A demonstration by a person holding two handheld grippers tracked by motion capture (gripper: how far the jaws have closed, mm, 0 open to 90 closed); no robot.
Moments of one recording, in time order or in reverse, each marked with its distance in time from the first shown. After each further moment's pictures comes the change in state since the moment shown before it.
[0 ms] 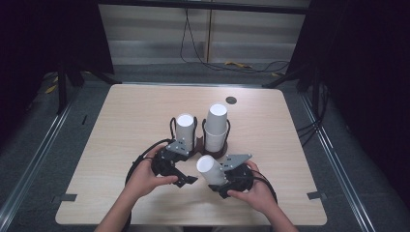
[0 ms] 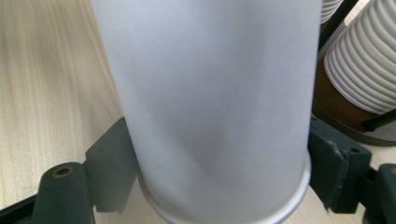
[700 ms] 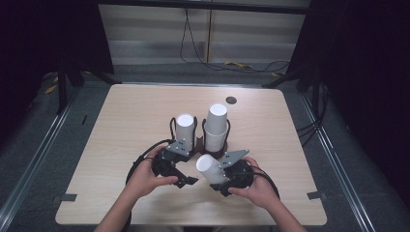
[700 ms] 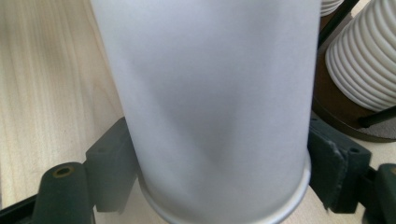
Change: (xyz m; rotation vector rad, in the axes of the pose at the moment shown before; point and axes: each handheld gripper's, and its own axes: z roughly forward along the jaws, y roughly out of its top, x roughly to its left) left arm 0.001 -0.001 0.001 0.003 -0.014 0.007; right arm -0.006 0.010 -0.004 0.082 0.026 -0.027
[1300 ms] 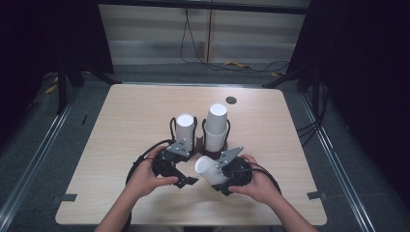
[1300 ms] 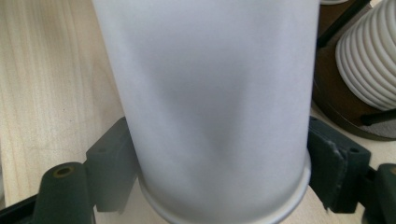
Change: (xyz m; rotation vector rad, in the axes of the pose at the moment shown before) left arm -0.003 0.001 0.000 -0.010 0.010 0.003; right arm -0.003 0.009 0.001 0.100 0.027 -0.061
